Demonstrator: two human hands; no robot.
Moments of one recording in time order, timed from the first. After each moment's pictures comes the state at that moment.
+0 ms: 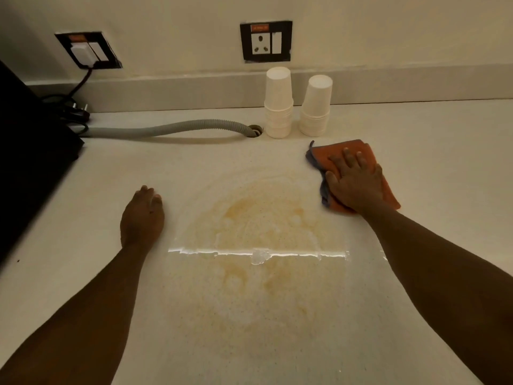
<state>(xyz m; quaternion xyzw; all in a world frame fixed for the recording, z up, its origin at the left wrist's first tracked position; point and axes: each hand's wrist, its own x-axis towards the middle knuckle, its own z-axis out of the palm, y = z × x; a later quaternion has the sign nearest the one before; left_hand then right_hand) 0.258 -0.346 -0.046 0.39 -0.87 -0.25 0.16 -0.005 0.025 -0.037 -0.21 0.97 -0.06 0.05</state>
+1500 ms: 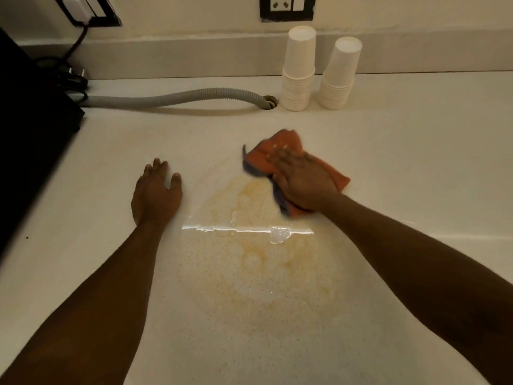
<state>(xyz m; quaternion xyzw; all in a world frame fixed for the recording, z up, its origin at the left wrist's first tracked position) 0.253 -0.352 -0.050 0.39 -0.90 -0.17 0.08 0.082 -0.076 -0.030 -0.44 0.89 -0.08 0.09</state>
